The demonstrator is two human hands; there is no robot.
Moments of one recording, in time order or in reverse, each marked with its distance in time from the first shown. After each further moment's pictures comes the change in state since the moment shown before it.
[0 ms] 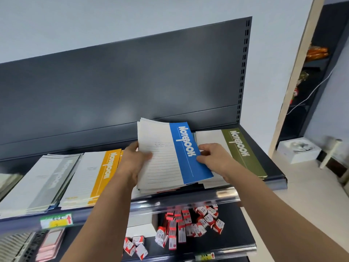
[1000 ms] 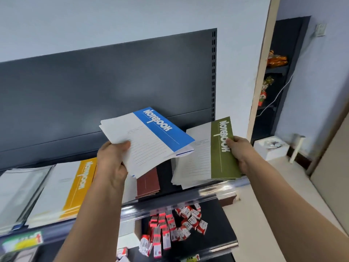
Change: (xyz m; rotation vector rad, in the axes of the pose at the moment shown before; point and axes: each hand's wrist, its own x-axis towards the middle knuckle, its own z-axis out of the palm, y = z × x) left_hand -0.008 0.025 0.025 -0.489 0.076 -0.033; right_hand -0.004 0.044 -0.101 0.467 0.425 0.178
